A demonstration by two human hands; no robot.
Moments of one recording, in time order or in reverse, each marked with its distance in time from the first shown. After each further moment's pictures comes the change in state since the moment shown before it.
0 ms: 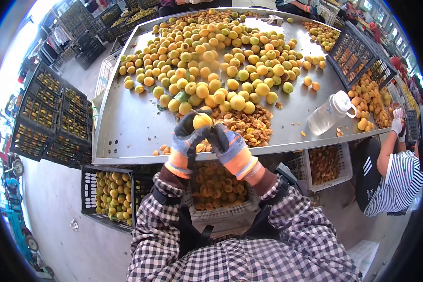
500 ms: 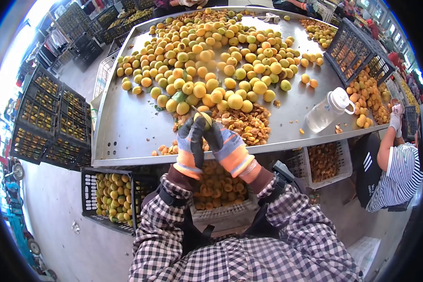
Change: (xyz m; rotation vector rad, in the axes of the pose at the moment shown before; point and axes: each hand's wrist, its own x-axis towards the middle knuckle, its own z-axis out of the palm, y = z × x) left_hand -0.003 -0.015 0.015 -0.044 0.240 -0.056; right_hand 0.002 0.014 0.006 -0.312 -0.009 -0.098
